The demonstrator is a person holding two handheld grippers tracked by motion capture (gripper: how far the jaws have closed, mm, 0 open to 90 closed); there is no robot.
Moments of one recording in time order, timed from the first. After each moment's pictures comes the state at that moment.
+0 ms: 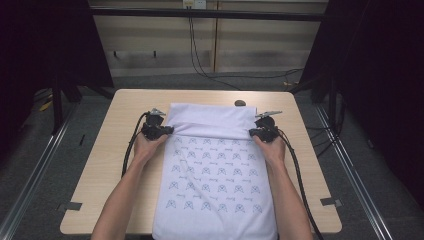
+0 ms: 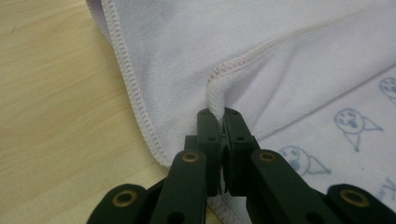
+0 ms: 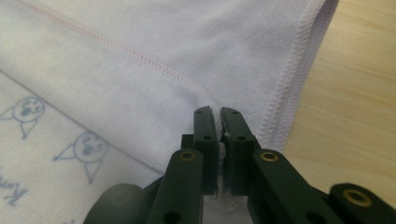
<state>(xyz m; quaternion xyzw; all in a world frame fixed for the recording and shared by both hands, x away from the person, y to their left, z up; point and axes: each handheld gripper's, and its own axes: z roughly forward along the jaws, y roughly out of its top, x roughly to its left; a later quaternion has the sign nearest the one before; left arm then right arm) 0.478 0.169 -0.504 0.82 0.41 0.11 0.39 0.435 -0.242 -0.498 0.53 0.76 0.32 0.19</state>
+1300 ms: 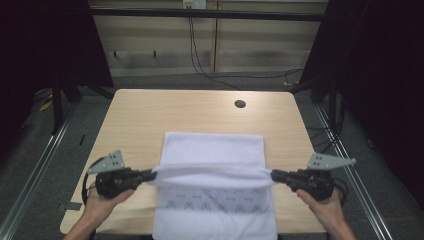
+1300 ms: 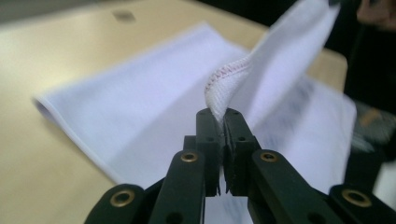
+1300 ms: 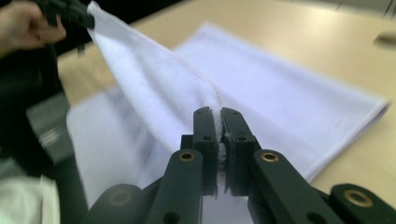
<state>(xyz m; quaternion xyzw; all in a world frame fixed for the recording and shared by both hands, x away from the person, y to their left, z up) 0.255 0.233 -0.428 0.83 0.24 0.04 0.50 0.206 -0.282 -0.402 0.35 0.79 0.49 0.10</state>
